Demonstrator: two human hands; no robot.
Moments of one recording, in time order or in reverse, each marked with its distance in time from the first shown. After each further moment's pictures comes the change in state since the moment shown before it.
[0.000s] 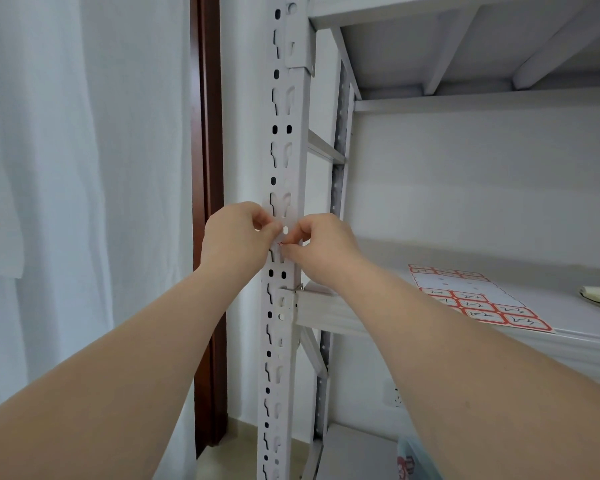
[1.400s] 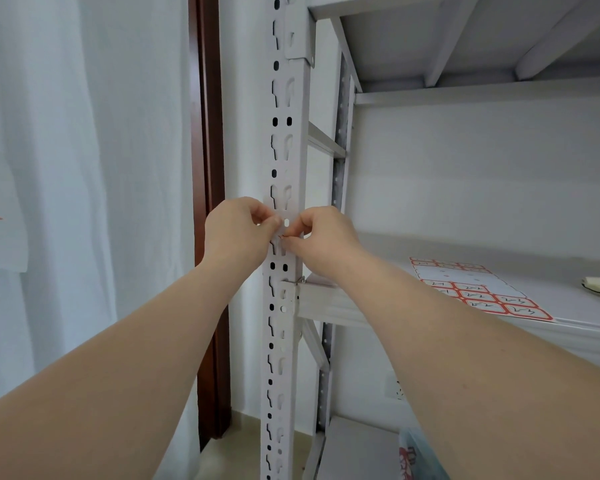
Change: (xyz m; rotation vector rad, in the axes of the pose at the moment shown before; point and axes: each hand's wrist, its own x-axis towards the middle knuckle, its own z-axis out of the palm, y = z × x) left_hand -0.007 0.005 -0.003 -0.062 0.012 -0.035; right_hand 0.001 0.002 0.002 0.043 0.006 0.015
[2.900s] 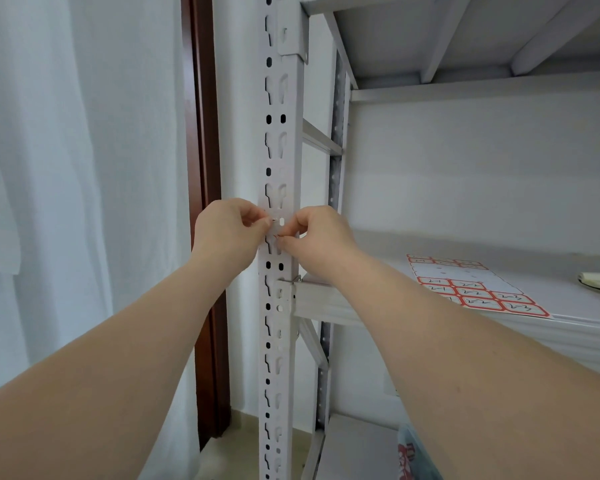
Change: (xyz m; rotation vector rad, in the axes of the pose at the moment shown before) left_hand 0.000 -0.004 -0.003 -0.018 -0.029 -0.021; right_hand 0.001 0.003 0.002 0.019 0.012 -0.019
